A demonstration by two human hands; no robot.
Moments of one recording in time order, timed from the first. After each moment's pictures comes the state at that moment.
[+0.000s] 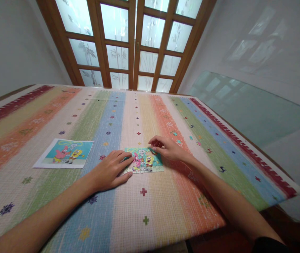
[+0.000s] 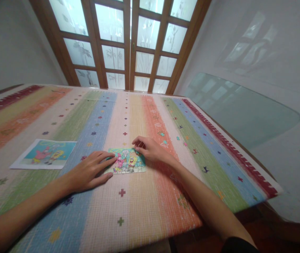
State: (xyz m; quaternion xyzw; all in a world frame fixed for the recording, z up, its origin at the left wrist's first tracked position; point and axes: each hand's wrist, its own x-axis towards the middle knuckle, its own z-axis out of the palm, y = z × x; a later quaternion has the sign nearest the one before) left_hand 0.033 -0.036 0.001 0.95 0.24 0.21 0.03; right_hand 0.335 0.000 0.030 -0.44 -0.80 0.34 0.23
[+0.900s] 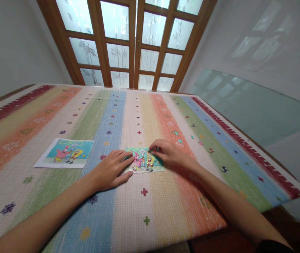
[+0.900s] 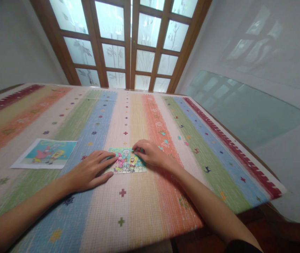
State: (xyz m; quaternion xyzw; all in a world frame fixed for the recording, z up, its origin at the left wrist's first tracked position) left_hand 0.033 -0.036 0.002 0.95 0.23 0.21 0.03; right_hand 0.333 -0.011 0.025 -0.40 -0.87 0.21 0.21
